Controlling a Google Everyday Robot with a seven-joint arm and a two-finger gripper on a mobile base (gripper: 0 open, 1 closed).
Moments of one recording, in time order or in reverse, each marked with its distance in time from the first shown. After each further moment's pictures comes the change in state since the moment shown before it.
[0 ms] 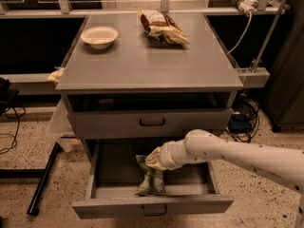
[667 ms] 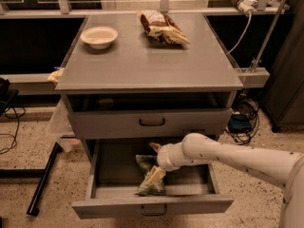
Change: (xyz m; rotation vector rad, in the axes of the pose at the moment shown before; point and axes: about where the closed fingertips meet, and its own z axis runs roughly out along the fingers) arm 0.017 -0.004 0.031 -0.003 -0.015 0.010
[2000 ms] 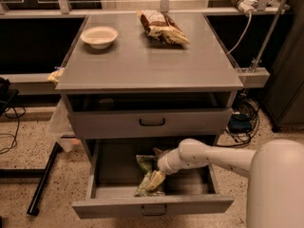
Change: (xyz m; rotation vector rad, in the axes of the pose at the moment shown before) arm 0.066 -0.009 0.061 -0.031 0.046 0.085
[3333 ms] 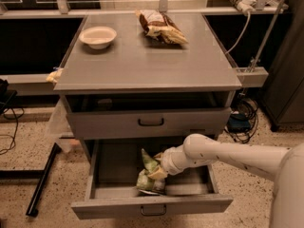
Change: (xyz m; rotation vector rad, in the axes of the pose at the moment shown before) arm -0.030 0.028 -0.056 -0.036 0.024 0.027
